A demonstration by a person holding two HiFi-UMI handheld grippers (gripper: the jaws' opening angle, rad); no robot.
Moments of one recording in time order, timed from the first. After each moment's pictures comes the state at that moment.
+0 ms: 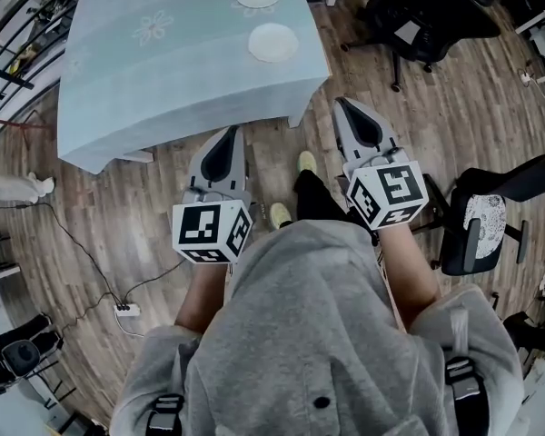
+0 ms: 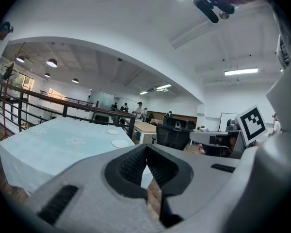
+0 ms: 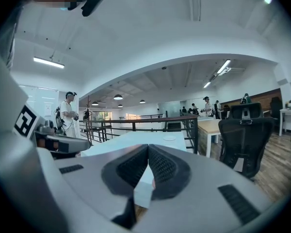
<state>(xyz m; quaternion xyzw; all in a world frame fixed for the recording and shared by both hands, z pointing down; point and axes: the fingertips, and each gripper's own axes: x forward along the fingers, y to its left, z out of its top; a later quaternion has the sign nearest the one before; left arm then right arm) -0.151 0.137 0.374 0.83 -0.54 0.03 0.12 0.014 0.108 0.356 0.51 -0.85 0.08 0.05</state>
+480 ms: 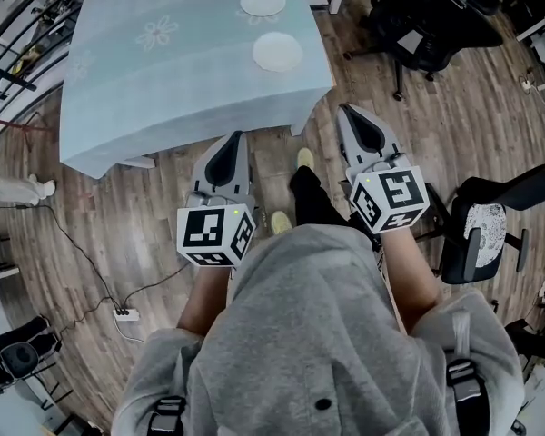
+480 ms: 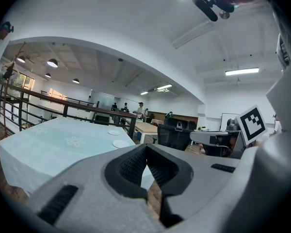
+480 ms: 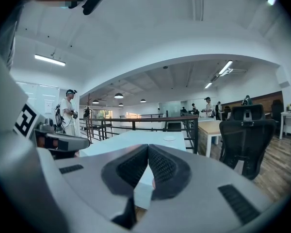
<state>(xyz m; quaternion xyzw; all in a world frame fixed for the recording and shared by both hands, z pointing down) -0.157 0.126 0.375 0.83 -0.54 0.03 0.12 0.011 0.096 0.357 0.51 -0.86 0.07 0.06</state>
